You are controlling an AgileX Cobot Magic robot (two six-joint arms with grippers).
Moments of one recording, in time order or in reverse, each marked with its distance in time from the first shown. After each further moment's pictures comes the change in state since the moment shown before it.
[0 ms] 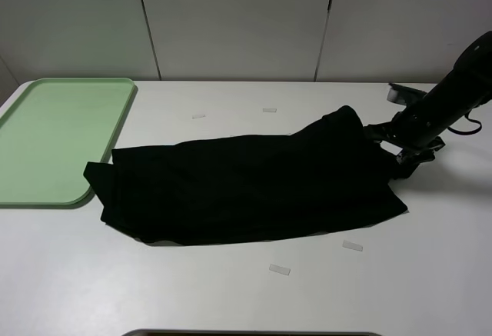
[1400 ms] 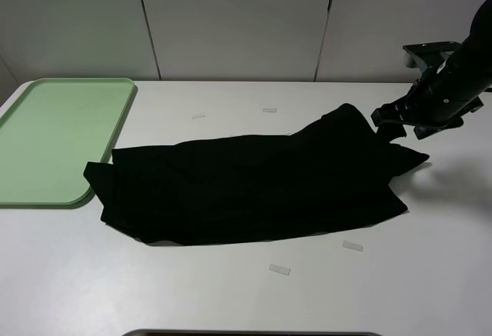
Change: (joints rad) left arm 0.000 0.000 0.000 0.000 0.000 0.000; right arm 0.118 -0.306 0.115 -0.436 -0.182 0.398
